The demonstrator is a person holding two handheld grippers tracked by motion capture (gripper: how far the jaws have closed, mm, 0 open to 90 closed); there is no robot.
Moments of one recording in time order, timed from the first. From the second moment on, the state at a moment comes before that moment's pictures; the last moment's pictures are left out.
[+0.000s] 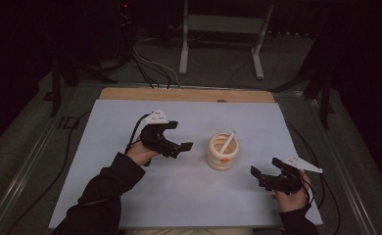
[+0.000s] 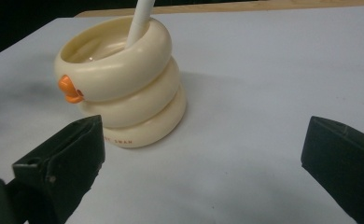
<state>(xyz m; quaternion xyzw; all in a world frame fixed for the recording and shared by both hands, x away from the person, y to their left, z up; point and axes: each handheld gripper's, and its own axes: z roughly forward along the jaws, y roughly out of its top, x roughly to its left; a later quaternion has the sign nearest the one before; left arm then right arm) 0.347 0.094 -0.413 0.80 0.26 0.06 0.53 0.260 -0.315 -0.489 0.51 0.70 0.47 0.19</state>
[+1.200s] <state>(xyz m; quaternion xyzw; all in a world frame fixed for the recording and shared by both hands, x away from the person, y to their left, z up) 0.280 0.199 -0.489 0.79 0.32 0.09 0.52 0.260 -0.311 -0.490 0.50 0.70 0.47 0.19</state>
